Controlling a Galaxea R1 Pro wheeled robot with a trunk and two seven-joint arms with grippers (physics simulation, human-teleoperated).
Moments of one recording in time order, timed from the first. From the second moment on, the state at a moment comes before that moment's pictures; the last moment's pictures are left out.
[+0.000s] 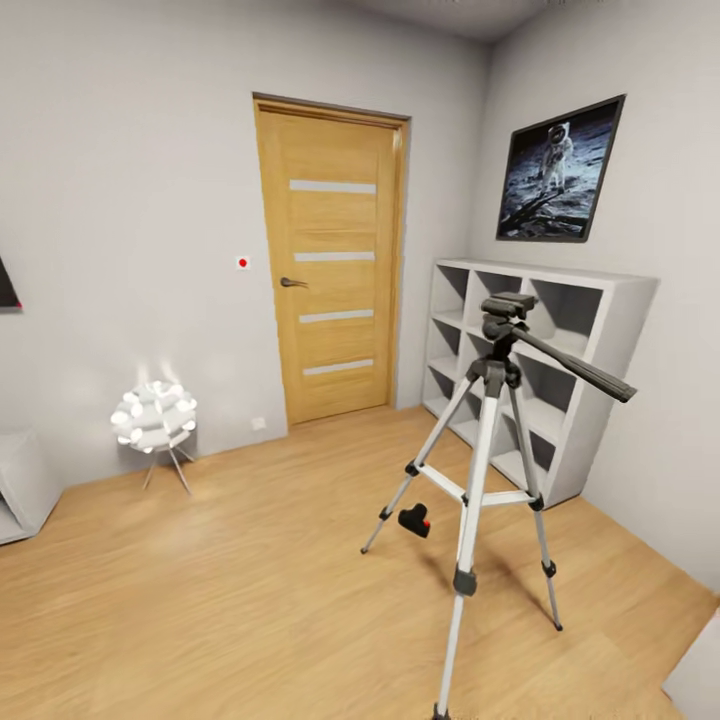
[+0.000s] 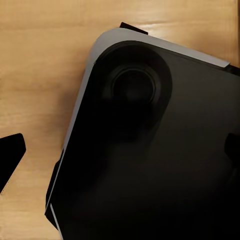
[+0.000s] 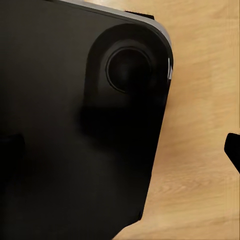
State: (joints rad) left arm 0.00 0.02 0.03 -0.04 0.32 -0.07 0.01; right arm 0.00 -0.01 0.14 -0.01 0.01 -0.08 -0.01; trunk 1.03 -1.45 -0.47
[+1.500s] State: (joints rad) left arm 0.00 0.02 0.03 -0.04 0.32 -0.07 0.01; right arm 0.00 -0.01 0.14 -0.01 0.01 -0.08 -0.01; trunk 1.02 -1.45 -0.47
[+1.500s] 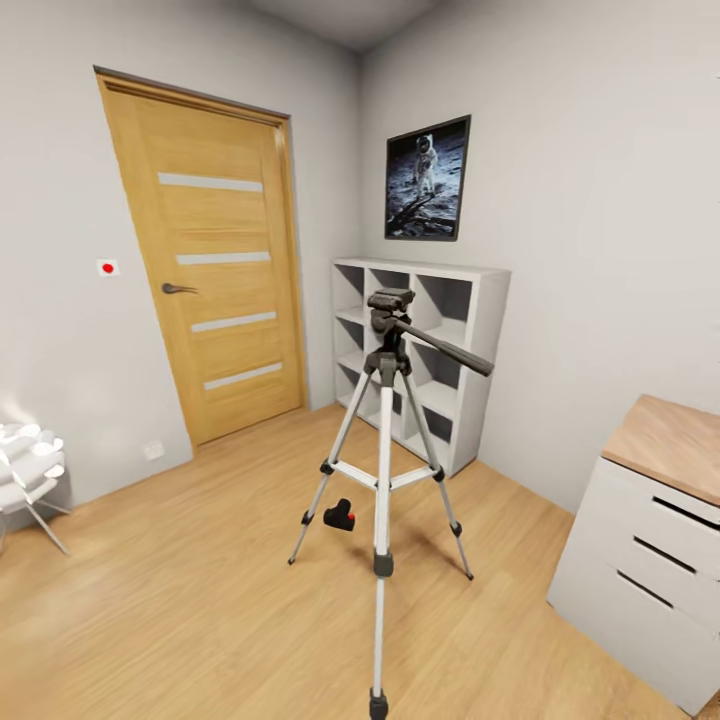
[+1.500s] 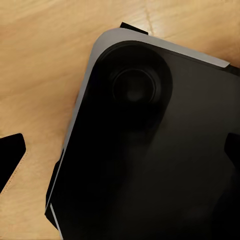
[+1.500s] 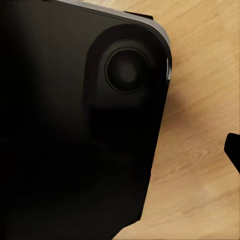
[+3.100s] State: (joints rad) left arm 0.00 0.02 0.03 -0.04 0.32 -0.07 0.00; right arm 0.00 -0.01 0.14 -0.01 0.01 -0.08 -0.01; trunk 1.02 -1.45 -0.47
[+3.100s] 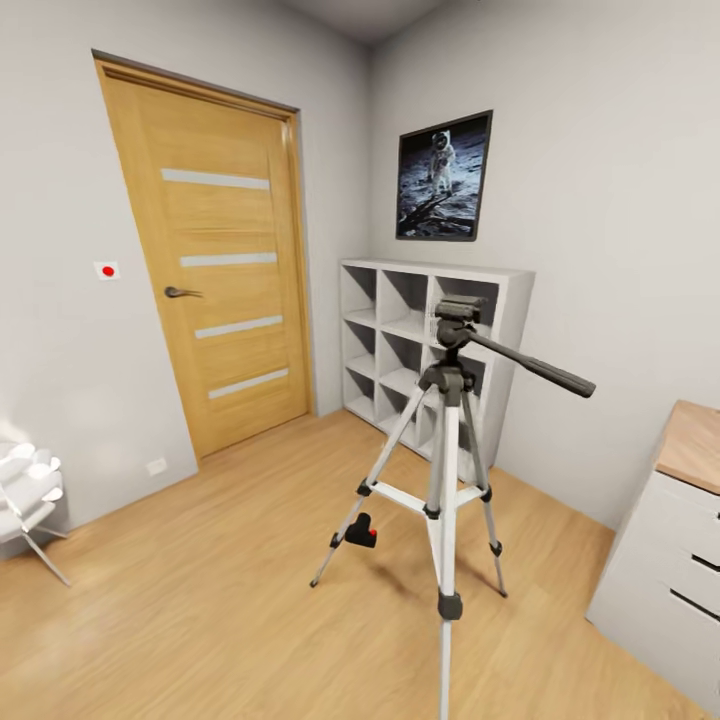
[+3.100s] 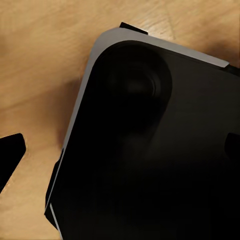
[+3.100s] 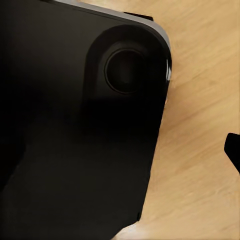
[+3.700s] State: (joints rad) left arm 0.00 0.02 0.03 -0.04 0.32 -0.07 0.01; right arm 0.00 -0.01 0.14 -0.01 0.01 -0.08 -0.01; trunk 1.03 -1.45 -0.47
